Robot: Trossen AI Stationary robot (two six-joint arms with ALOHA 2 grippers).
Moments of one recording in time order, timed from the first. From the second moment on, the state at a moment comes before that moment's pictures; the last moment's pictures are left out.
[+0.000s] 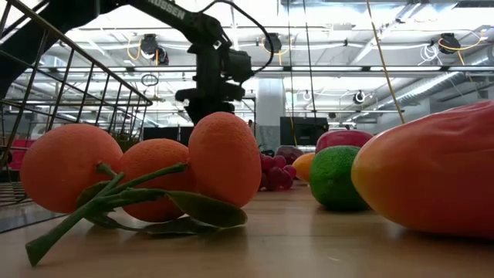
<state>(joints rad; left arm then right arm) 0.52 2.11 1.88 -1.26 -0.01 0.92 -0.06 1.03 1.48 -0.62 0.58 0.15</state>
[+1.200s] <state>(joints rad) 0.51 2.11 1.57 -1.03 -0.05 1.00 -0.13 1.04 1.48 -0.62 0.57 0.14</state>
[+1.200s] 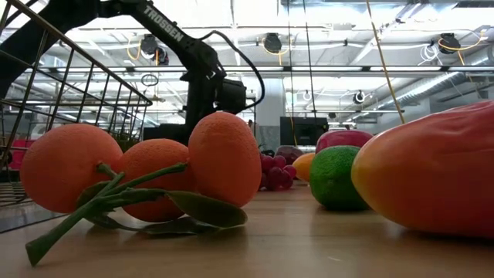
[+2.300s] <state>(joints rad) 0.45 2.10 1.60 -1.02 -0.05 0.93 -0.13 1.03 1.48 -0.66 0.57 0.11</state>
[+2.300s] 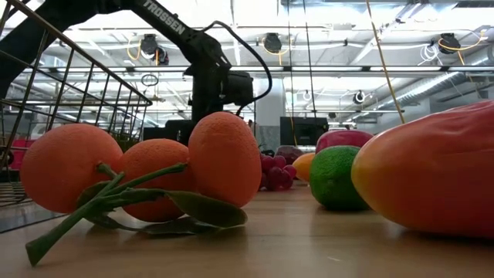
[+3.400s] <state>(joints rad) 0.45 1.65 1.60 -1.12 -0.08 0.22 -0.13 0.95 1.48 -0.79 0.57 0.11</state>
